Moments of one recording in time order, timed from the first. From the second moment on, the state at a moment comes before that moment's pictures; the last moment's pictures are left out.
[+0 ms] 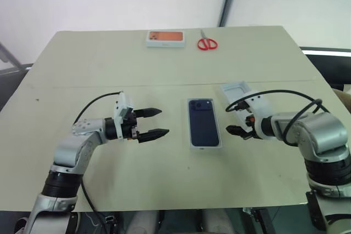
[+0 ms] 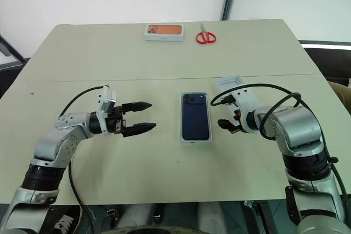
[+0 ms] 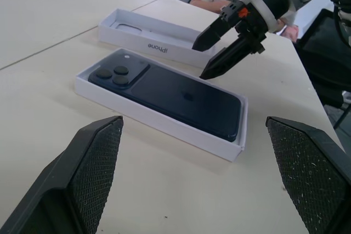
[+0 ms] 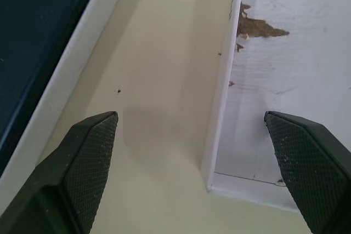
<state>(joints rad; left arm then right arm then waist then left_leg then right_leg) -0.32 0.53 0.00 -0.09 -0.54 0.46 -1.13 -0.52 -0.67 0.00 -0.39 0.40 1.61 0.38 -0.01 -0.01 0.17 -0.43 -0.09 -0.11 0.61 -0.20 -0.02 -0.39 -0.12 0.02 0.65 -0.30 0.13</state>
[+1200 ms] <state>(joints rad) -0.33 0.53 0.05 -0.04 -0.53 0.38 -1.04 -0.76 -0.06 -0.52 -0.35 0.71 1.61 0.25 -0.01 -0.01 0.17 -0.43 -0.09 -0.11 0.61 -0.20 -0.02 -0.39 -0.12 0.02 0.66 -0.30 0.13</state>
